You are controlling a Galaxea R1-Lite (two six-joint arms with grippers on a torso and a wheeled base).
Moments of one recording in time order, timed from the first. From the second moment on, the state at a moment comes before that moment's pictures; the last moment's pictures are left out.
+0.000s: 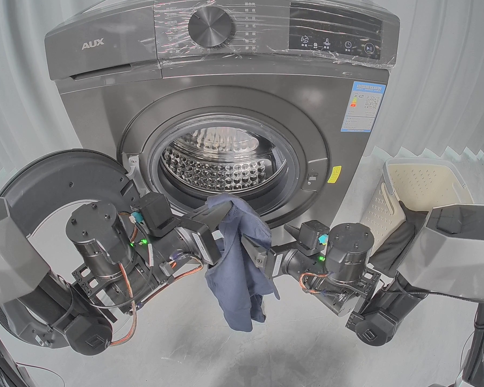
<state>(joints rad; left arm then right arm) -0.63 1.89 -0.52 -1.50 -0.05 -0.27 0.74 2.20 -0.74 -1.40 -0.20 0.21</state>
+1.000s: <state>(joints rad) -0.65 1.93 -0.44 -1.50 -0.06 -0.27 0.79 2.07 -0.72 -1.42 -0.20 0.21</state>
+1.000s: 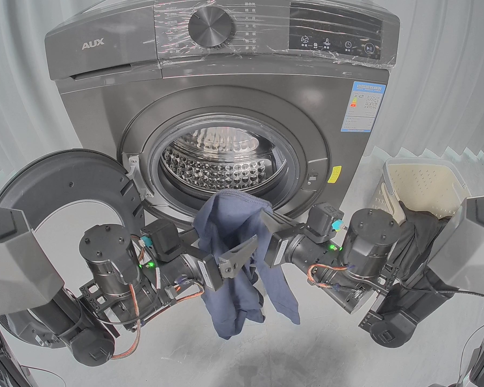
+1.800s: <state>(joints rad) -0.62 2.05 -0.43 -1.54 -0.05 -0.27 0.81 1.92 -0.67 -1.42 -0.20 0.21</state>
